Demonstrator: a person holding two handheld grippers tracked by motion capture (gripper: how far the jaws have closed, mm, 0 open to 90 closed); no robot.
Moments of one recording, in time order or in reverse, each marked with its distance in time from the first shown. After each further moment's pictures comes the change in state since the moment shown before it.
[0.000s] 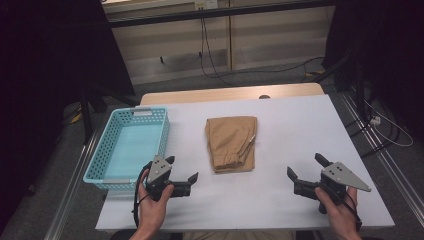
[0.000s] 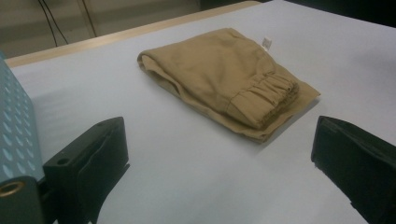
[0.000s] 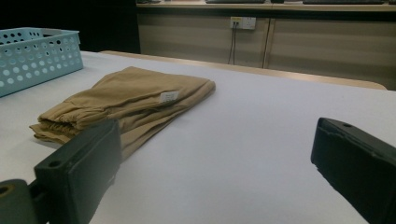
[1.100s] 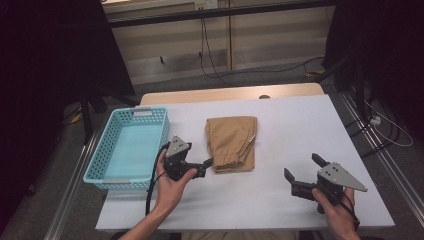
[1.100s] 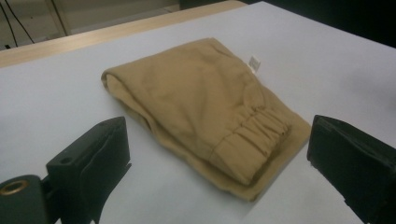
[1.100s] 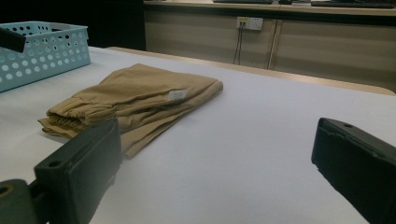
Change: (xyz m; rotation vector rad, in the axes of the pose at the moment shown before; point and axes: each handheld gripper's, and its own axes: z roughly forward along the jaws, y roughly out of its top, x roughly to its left) left arm 0.002 0.038 0.053 0.018 -0.091 -0.049; right arm 0.005 0.000 0.002 0.005 0.021 -0.027
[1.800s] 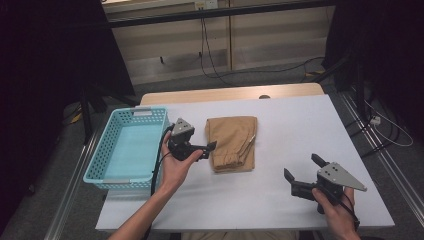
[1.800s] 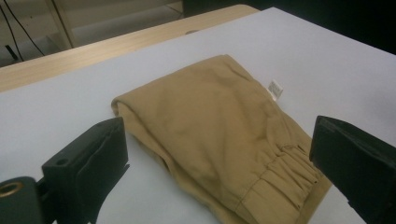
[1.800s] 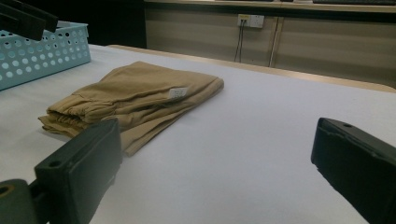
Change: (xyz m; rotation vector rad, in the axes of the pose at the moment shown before) left arm 0.021 0.034 0.028 0.033 0.005 -0.003; right arm 0.000 -0.001 0.000 0.010 0.003 0.000
